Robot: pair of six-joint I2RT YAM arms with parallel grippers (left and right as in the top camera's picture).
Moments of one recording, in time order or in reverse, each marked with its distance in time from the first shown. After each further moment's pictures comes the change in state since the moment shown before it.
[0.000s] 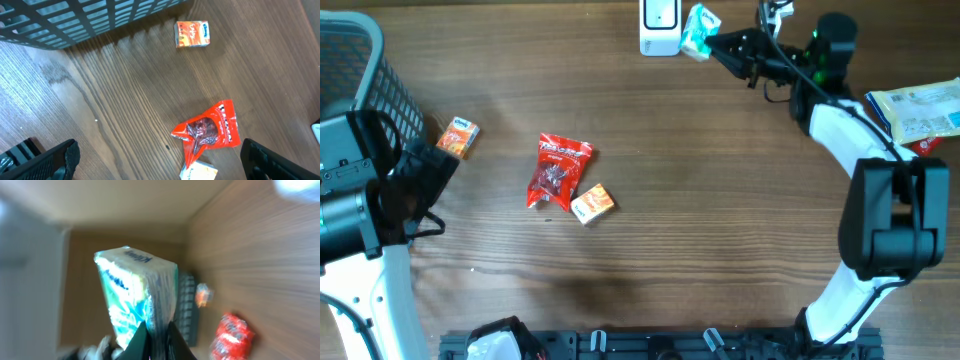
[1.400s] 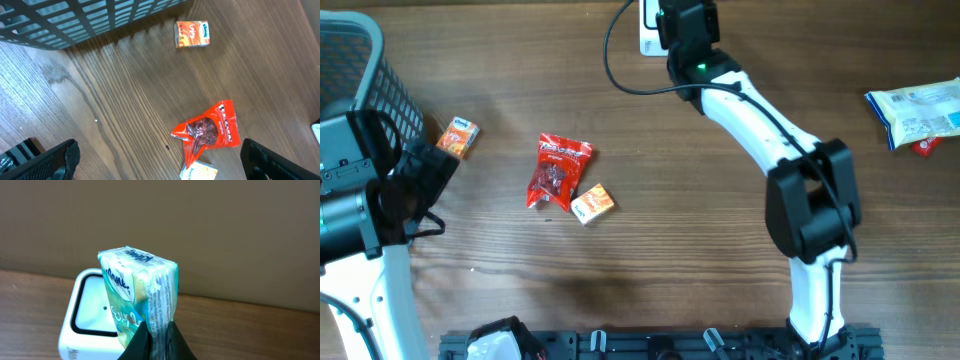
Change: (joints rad) left arm 0.000 0.000 0.000 0.000 0.000 0.000; right arm 0.441 0.222 0.462 -0.397 1.642 -1.317
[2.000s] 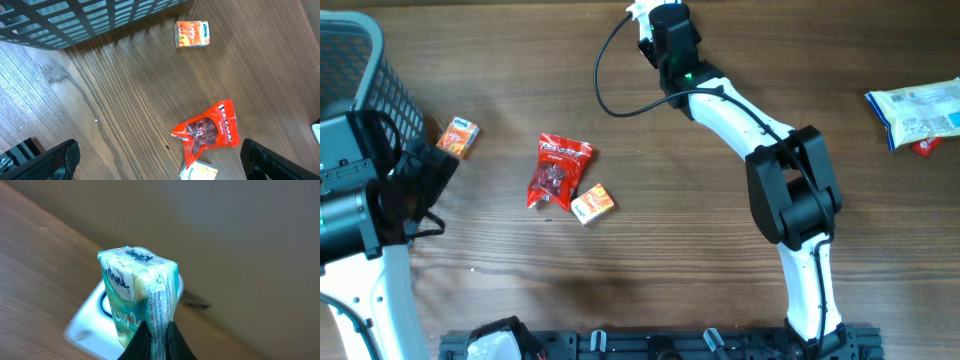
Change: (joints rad) left arm 0.000 0.000 0.000 0.000 0.000 0.000; right arm 0.010 0.107 0.000 0.132 -0.161 -0.417
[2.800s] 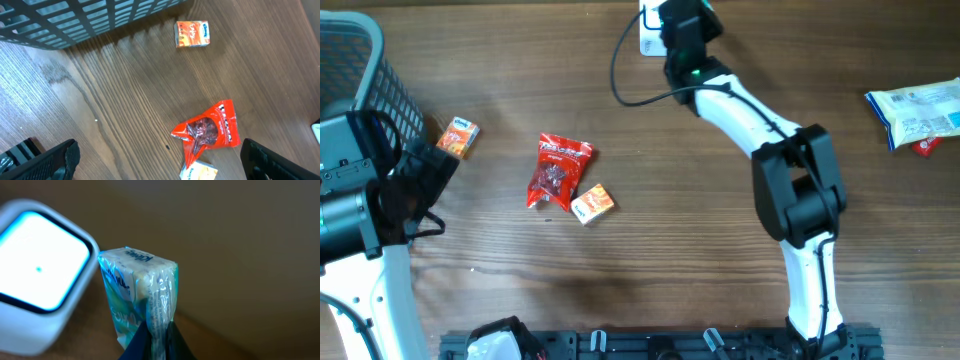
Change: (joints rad) left arm 0.000 0.000 0.000 0.000 0.000 0.000; right arm -0.045 -0.003 0.000 -0.012 0.275 -0.076
